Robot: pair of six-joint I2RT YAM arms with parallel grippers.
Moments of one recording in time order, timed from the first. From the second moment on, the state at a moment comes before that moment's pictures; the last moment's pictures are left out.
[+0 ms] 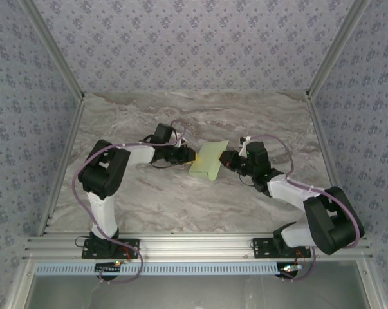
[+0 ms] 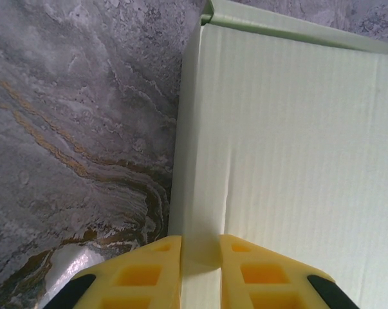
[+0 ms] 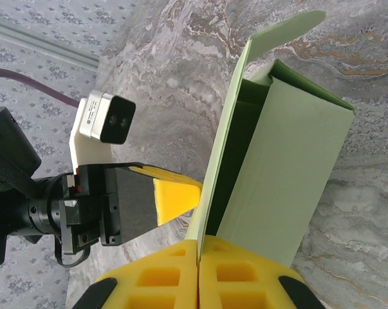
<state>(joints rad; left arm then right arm) -0.50 1.96 1.08 0.01 0.73 -0.60 0.43 1.33 0.52 0.35 -0.34 0.90</state>
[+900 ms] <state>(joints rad) -0.53 1.98 1.11 -0.07 0.66 -0.58 0.50 1.41 0.62 0.31 -0.26 0.85</state>
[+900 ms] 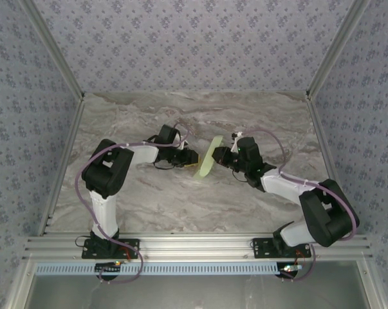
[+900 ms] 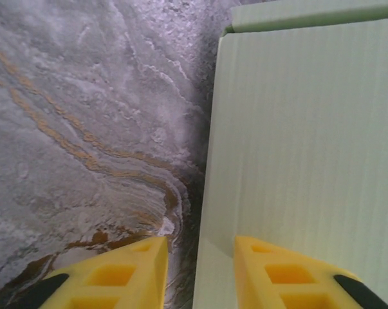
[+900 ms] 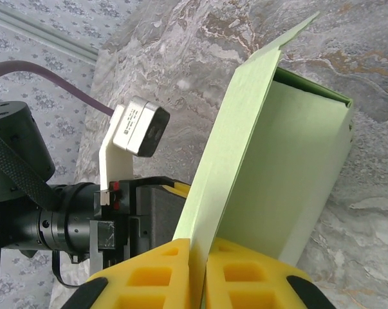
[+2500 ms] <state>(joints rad) -0.88 1.59 0.80 0.16 -0.01 -0.17 0.54 1.48 0.69 0.30 -0.22 0.84</state>
